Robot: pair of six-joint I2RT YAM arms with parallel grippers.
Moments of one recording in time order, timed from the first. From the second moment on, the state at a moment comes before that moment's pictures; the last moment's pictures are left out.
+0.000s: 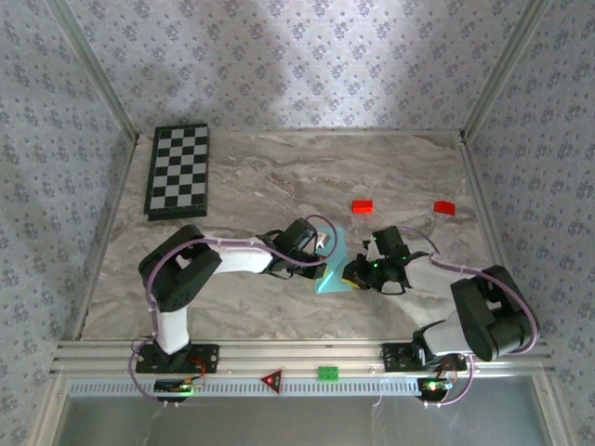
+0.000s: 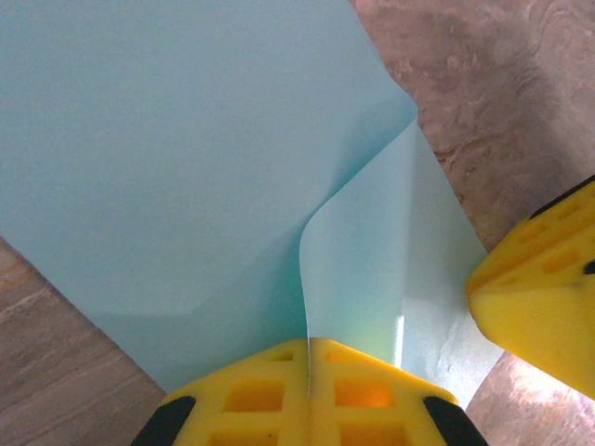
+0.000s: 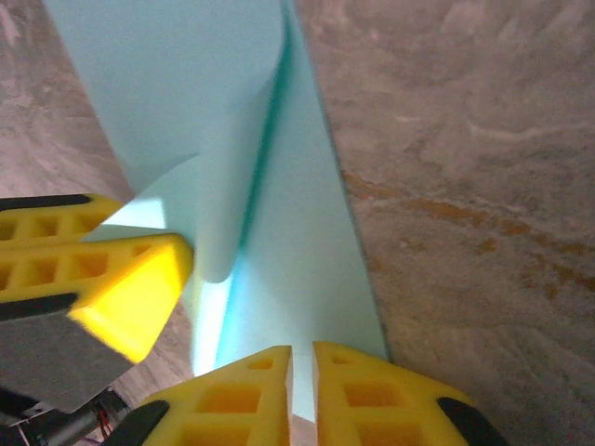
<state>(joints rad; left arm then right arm) -0.92 1.86 0.97 -0.03 0.29 -0.53 0.38 1.34 0.45 -0.15 -0.57 0.80</state>
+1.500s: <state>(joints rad) -1.04 1.83 0.92 0.04 0.13 -0.73 0.37 1.31 0.39 -0.11 -0.50 0.83</state>
